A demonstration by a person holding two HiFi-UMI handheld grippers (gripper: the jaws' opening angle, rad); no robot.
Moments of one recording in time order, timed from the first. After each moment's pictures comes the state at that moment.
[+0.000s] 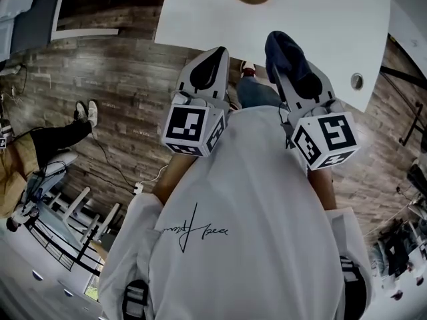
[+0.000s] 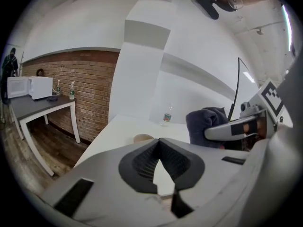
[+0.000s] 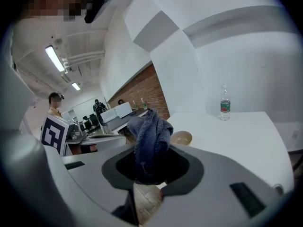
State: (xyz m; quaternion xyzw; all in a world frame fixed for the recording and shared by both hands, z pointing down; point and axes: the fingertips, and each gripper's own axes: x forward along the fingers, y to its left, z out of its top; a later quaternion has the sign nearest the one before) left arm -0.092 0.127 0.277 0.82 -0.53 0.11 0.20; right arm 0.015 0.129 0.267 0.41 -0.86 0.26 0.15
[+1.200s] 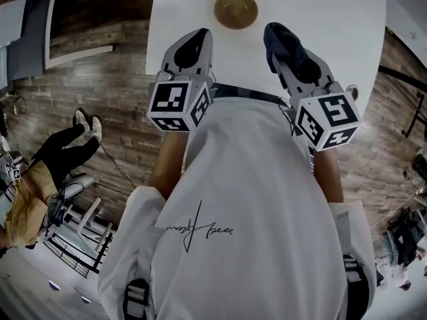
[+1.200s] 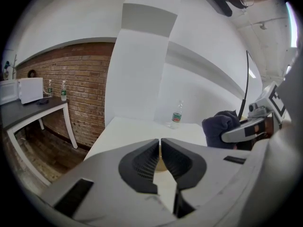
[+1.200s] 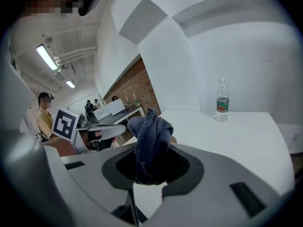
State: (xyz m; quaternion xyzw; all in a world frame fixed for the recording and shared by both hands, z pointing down) left arm -0.107 0.001 0.309 0.82 -0.52 0.14 0.20; right arm 0.038 0.032 0.305 0.41 -0.85 0.28 0.18
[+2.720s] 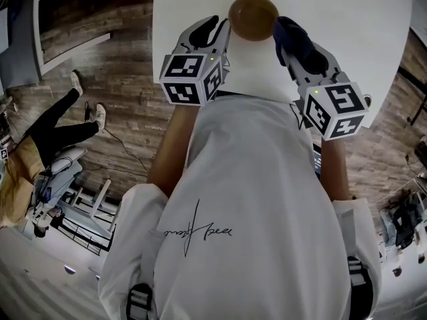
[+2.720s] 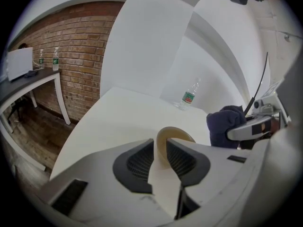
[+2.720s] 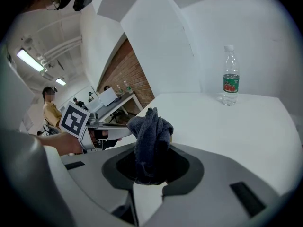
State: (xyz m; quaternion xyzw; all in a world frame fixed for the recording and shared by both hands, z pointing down) left arm -0.108 -0.058 0.413 0.80 -0.46 0.21 0.33; right arm 0.027 -0.020 0.375 0.40 -0.81 0.35 0.24
